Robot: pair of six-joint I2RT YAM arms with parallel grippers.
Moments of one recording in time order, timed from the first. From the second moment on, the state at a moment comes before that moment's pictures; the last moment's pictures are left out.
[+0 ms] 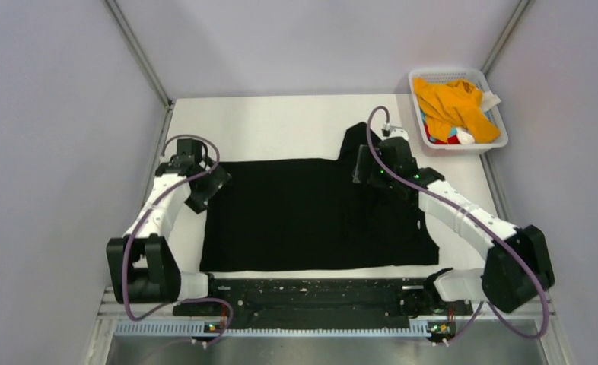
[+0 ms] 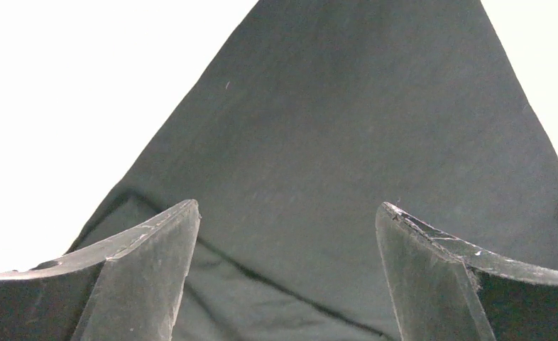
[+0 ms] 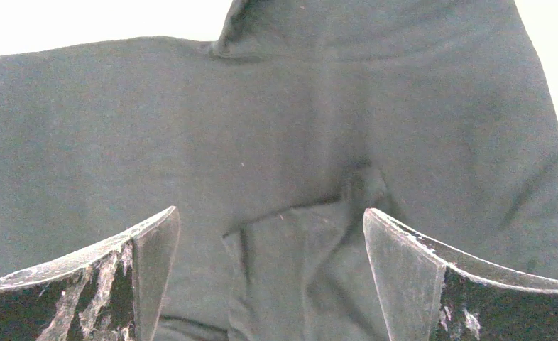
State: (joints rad) left arm 0.03 1.29 0.94 -0.76 -0.06 -0.83; right arm 0.47 1.26 0.89 -0.33 0.18 0.49
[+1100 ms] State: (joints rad) left arm 0.25 1.92 1.55 -0.84 0.03 -0.68; right arm 0.47 2.30 1.77 -0.01 -0.09 0.41
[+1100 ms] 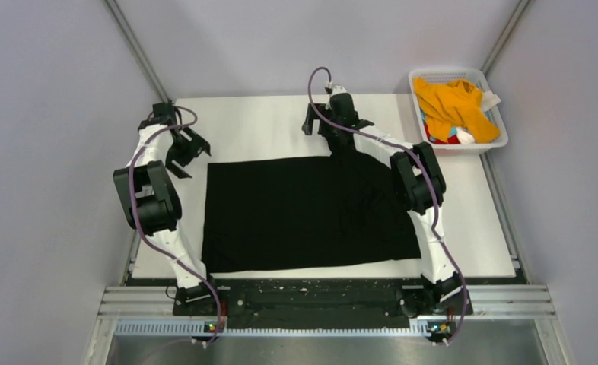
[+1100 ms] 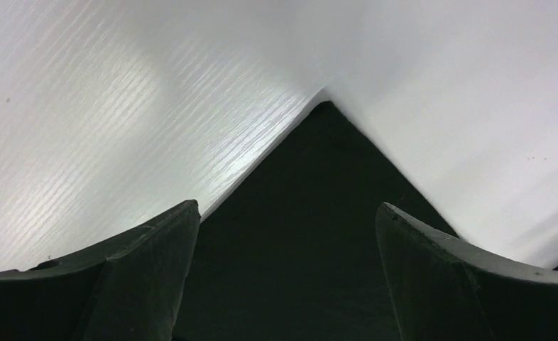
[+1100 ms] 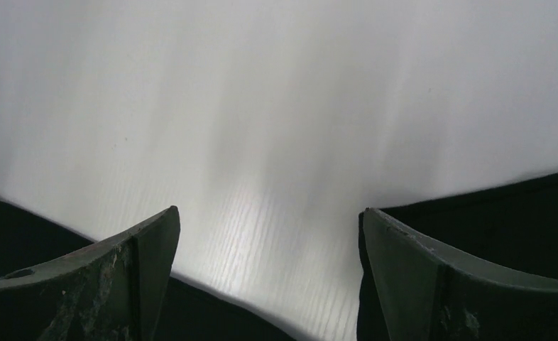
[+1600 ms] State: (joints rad) left arm 0.24 2.19 1.86 -0.89 0.07 -0.57; right arm 0.37 2.28 1.79 -0.08 0.07 0.33
